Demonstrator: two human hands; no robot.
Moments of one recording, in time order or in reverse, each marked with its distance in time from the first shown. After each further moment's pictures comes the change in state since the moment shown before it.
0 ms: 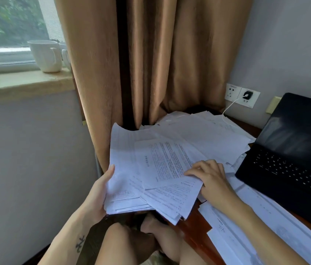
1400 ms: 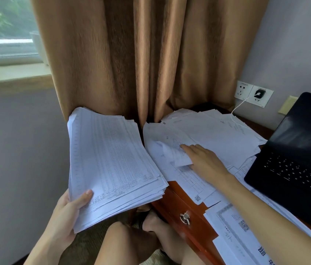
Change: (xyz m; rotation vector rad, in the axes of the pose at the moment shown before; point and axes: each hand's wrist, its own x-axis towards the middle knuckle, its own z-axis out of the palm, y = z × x) left_hand -0.028 -0.020 -0.064 0.007 0.289 0.234; right_hand 0.082 0.023 0.028 -0.224 -0.184 -0.150
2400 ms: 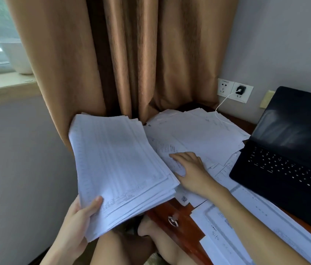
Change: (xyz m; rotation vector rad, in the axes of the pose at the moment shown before) left_hand -0.012 -0.008 0.057 0.070 -0.135 0.011; right_hand -0.034 -0.014 -0.001 0.410 -0.068 0.258
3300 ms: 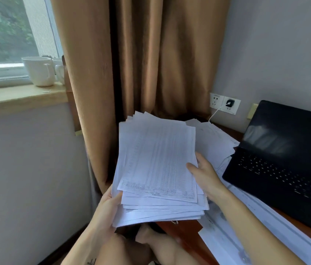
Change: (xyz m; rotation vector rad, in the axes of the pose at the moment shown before) left_hand -0.010 0.009 0.032 -0.066 -0.233 -0.047; right_hand -0.042 -0.048 -0.040 0.871 0.244 0.342
